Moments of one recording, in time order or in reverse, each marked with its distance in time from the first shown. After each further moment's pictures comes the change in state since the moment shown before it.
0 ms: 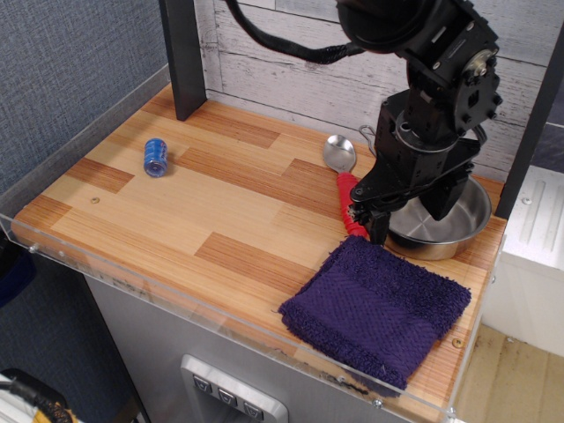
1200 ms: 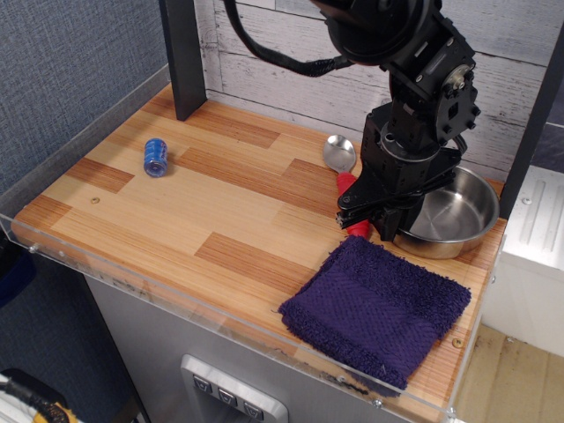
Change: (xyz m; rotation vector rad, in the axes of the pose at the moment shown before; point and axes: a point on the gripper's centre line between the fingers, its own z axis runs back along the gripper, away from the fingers) arm 0.005 0.007 -0.016 0.020 0.010 0.010
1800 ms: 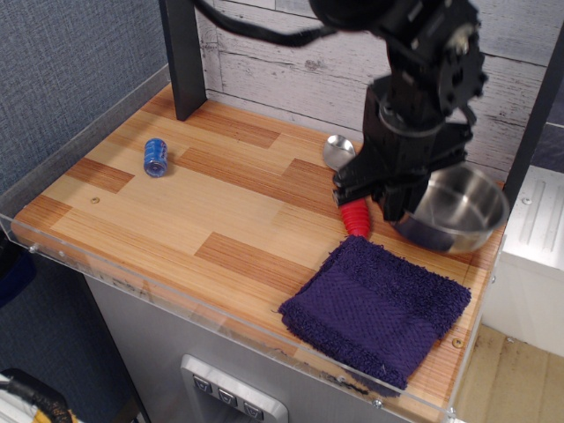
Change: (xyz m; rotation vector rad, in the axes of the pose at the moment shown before) arm 0.001 0.003 0.043 -0.064 -0.021 -0.070
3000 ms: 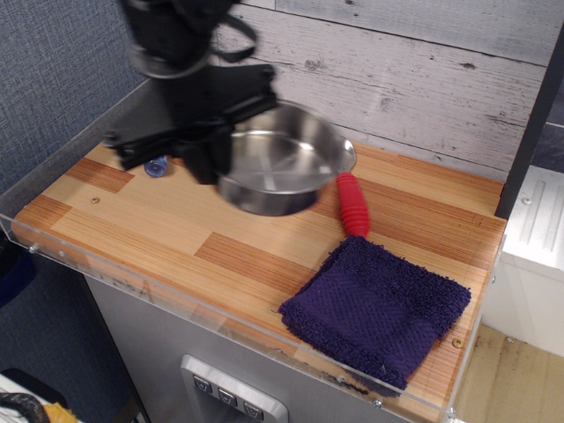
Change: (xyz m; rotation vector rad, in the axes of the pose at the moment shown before) arm 0.046 0.130 0.080 0.005 -0.110 0.081
